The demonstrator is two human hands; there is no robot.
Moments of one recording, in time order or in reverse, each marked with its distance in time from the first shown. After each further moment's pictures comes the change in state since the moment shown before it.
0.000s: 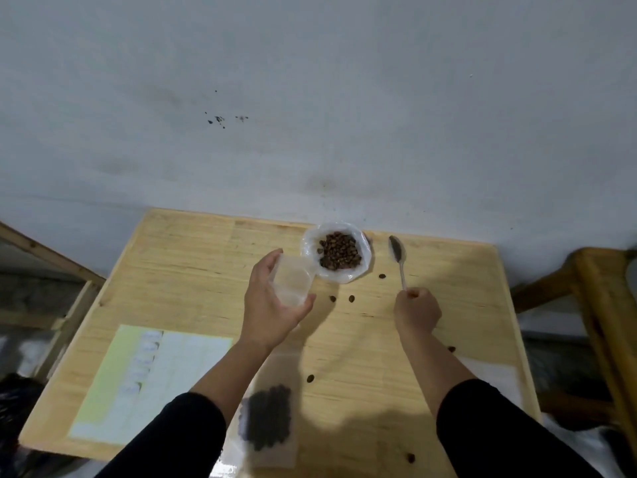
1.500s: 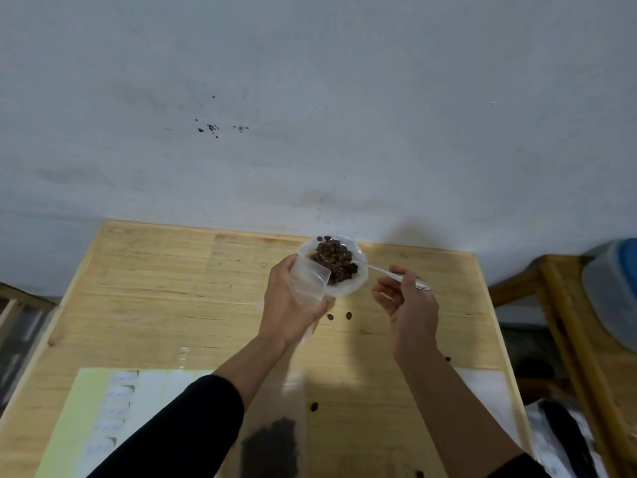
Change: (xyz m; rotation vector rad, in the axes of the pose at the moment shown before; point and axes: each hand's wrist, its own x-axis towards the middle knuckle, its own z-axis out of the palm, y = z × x) left_hand 0.049 -0.015 0.026 -0.103 -0.266 -0.127; right_hand -0.055 -0.067 -0.013 0.986 -0.202 -0.003
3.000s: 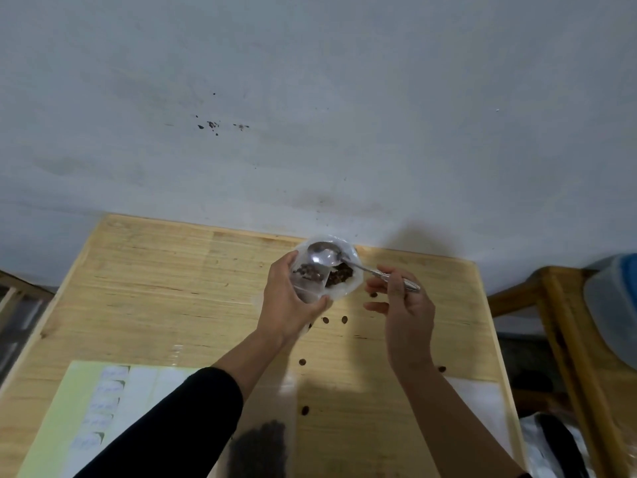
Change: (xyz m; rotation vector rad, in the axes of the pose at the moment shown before) left_hand 0.007 0.003 0.007 0.017 0.005 0.000; right_hand -0.009 -0.005 0.000 -0.321 -0.134 -0.293
